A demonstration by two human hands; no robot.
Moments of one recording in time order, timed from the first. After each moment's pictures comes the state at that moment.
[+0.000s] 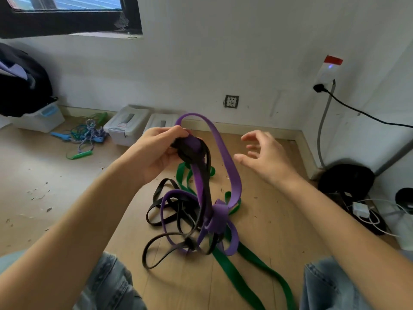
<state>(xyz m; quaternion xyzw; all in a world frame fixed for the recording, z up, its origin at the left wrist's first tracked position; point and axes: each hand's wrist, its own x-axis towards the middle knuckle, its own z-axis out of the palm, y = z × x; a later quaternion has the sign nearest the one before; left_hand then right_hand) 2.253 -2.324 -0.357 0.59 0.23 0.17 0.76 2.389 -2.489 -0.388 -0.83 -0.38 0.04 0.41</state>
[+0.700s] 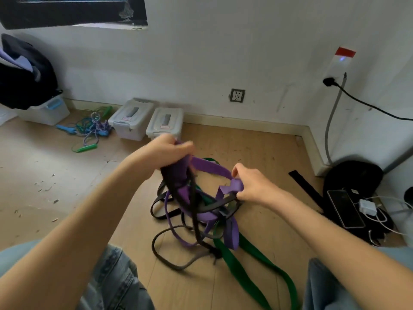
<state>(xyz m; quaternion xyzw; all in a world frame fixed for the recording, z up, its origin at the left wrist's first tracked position) 2.256 -2.310 -0.378 0.83 0.33 0.00 0.45 2.380 -2.474 -0.450 -0.87 -0.42 0.18 0.17</state>
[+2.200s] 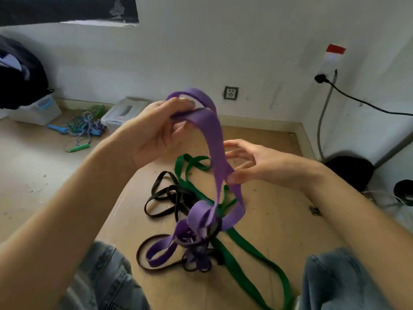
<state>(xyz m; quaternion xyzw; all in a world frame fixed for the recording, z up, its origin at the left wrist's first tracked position) 2.252 -2.328 -0.336 0.52 0.06 0.11 0.85 2.379 -2.511 -0.366 -0.72 -0.43 0.42 0.34</state>
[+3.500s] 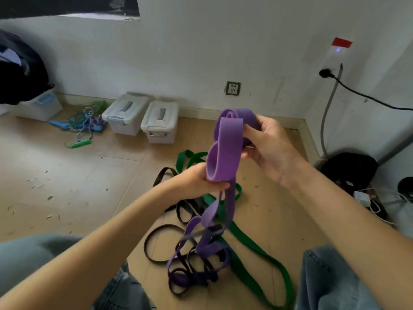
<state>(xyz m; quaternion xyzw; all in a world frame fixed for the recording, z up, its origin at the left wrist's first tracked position) 2.265 -2.364 -0.430 0.84 0.09 -0.04 0.53 2.369 -2.485 -0.374 -0.58 -0.25 0.30 0.71</state>
